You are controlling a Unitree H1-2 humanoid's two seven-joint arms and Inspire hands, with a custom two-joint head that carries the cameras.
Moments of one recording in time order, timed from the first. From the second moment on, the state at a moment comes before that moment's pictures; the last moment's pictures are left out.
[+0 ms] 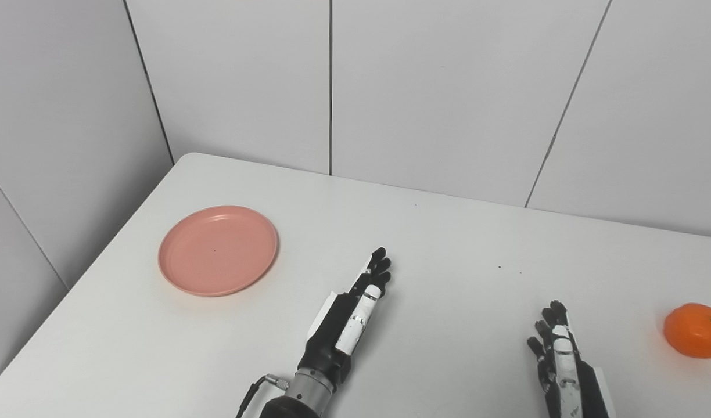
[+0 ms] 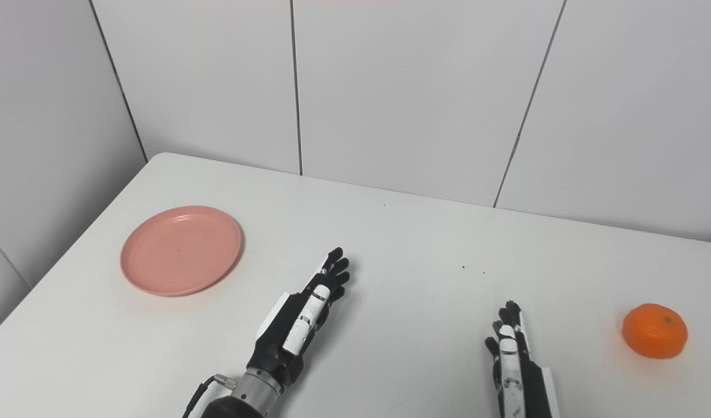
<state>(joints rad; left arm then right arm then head) -0.02 -0.05 -0.19 -0.26 0.01 0.16 -0.09 0.10 0.06 0.07 -0.29 0.05 0.18 -0.01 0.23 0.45</state>
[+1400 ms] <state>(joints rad) -0.30 0.19 0.25 -0.38 -0.18 0.36 -0.05 0.09 0.05 0.04 -0.28 0.11 0.18 -0.01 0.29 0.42</state>
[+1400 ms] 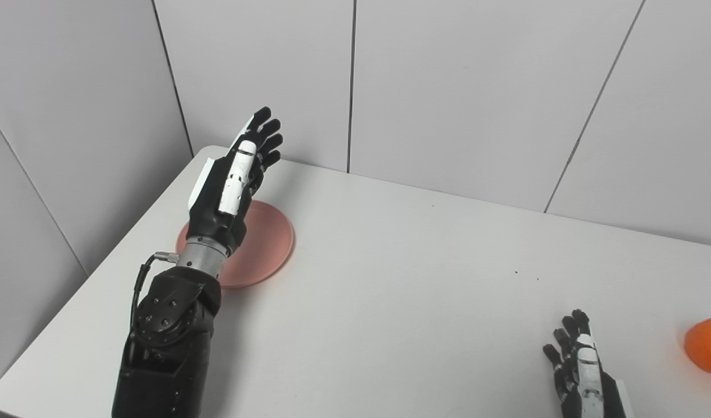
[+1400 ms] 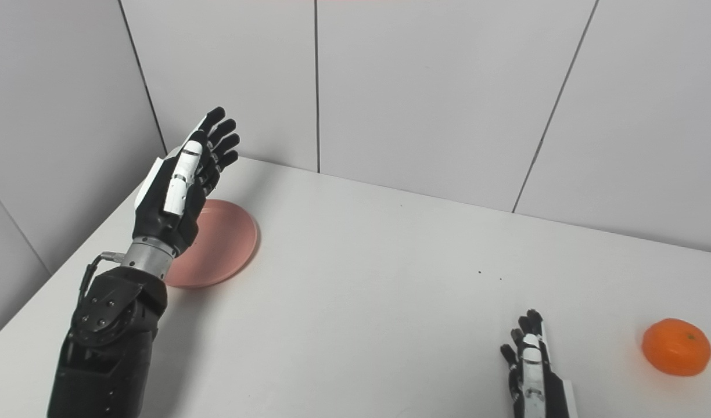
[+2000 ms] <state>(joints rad) -0.36 0.35 0.44 -0.21 -0.30 0.36 -0.02 0.09 0.05 0.04 -0.28 0.12 0.17 -0.01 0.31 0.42</state>
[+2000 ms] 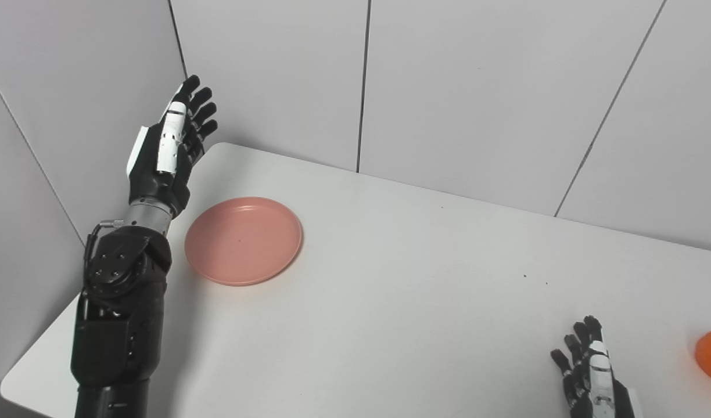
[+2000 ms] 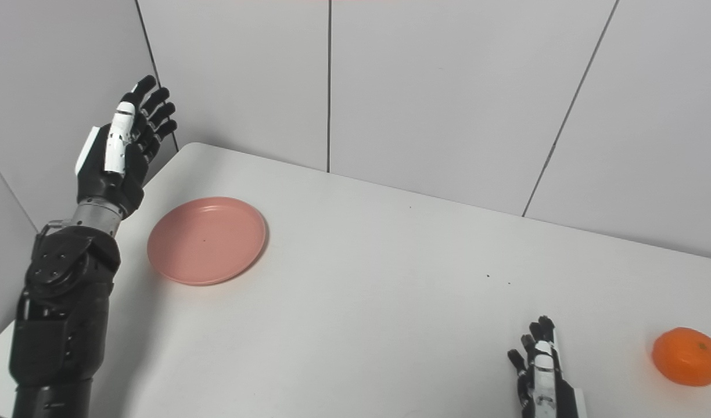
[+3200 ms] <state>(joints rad) -0.30 0.40 0.49 -0.01 -0.41 0.36 -0.02 0.10 0.04 0.04 -0.28 0.15 0.17 0.00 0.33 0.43</state>
